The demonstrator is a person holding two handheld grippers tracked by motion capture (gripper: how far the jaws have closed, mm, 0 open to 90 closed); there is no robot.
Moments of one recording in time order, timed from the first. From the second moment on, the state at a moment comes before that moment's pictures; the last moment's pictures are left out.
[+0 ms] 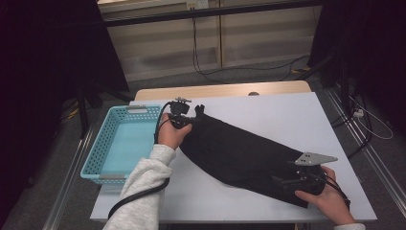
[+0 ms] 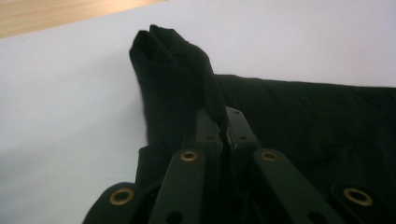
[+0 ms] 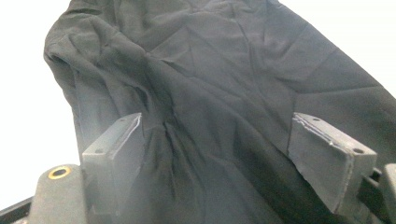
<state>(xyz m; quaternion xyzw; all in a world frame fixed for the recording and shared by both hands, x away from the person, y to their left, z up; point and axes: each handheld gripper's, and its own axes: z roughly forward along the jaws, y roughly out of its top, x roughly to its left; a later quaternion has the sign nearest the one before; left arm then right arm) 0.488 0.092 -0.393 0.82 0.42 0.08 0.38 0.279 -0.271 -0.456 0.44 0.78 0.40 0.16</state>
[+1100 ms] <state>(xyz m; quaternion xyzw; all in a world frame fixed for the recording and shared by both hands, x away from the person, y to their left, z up) 0.465 0.076 -0.412 0.82 0.40 0.07 0.40 0.289 -0.259 -0.454 0.42 0.79 0.41 0.16</state>
